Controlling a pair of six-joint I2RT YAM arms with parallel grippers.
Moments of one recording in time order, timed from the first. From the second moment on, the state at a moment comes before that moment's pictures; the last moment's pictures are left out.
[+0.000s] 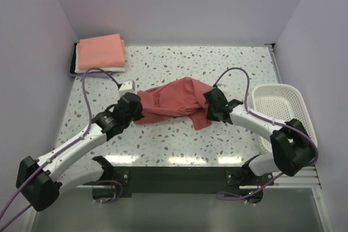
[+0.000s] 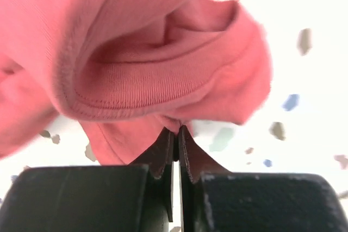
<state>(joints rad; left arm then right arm) -0.70 1.01 0.69 -0.46 -0.43 -0.68 0.60 1.44 0.79 -0.41 0.32 0.67</state>
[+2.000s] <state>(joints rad) 0.07 1.09 0.40 -0.08 0.15 -0.77 0.12 1.02 0.54 -0.39 -0.10 0.74</state>
